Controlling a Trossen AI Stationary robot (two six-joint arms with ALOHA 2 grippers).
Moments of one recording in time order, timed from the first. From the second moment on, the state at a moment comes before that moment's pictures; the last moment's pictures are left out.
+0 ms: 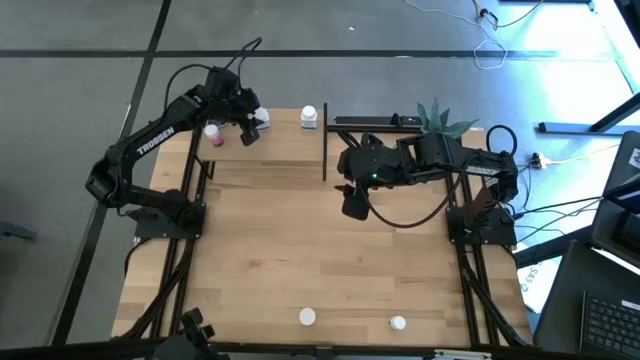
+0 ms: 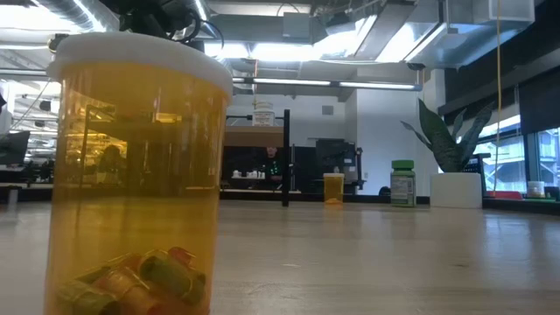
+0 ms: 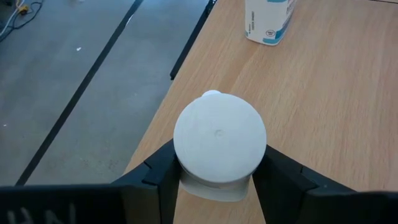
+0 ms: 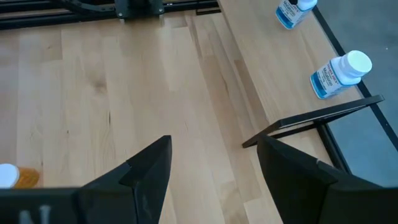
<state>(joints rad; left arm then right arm) 0.93 1.27 1.13 -0.56 0.12 0.45 0.12 1.79 2.22 -1.30 0.31 0.23</state>
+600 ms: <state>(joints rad) 0.93 1.32 1.13 -0.52 0.12 0.46 0.12 1.79 2.22 -1.30 0.31 0.23</state>
